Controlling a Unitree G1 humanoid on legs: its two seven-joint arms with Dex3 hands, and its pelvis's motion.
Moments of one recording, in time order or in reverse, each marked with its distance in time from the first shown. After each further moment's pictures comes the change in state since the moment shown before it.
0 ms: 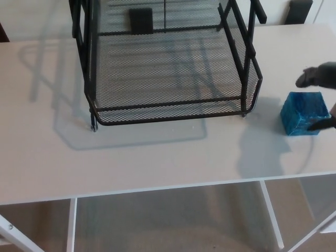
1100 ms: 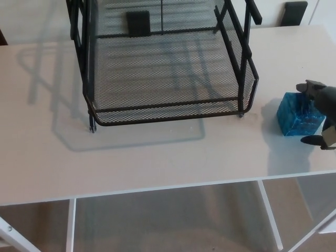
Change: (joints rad) left_arm -0.031 0.002 -0.015 0.090 0.019 -0.053 0.031; right_arm 0.268 0.081 -0.180 -0.024 -0.032 -0.139 -0.475
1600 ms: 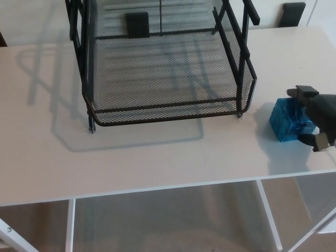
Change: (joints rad) left_arm 0.014 -0.007 0.011 -0.014 0.002 -0.042 0.021; right_arm 0.025 0.004 0.082 -0.008 -0.057 -0.035 -0.163
